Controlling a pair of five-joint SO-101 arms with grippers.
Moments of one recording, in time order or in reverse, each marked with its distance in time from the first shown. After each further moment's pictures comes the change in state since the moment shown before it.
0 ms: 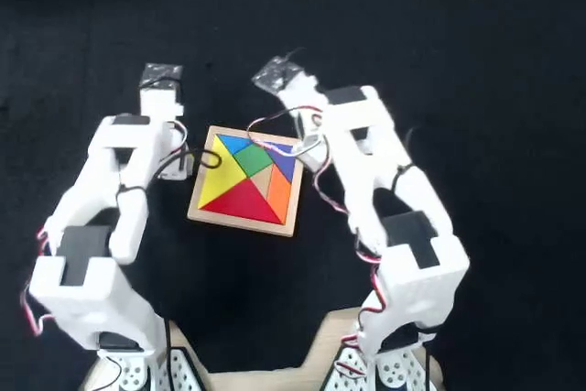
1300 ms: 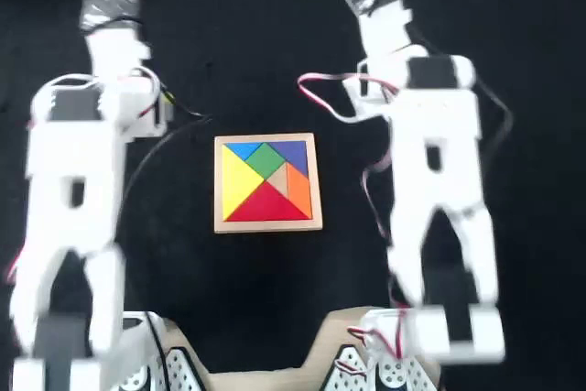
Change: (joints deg) left arm -2.1 -33.0 -14.8 21.1 5.5; right arm 9.1 -24.3 -14.1 16.4 -13.3
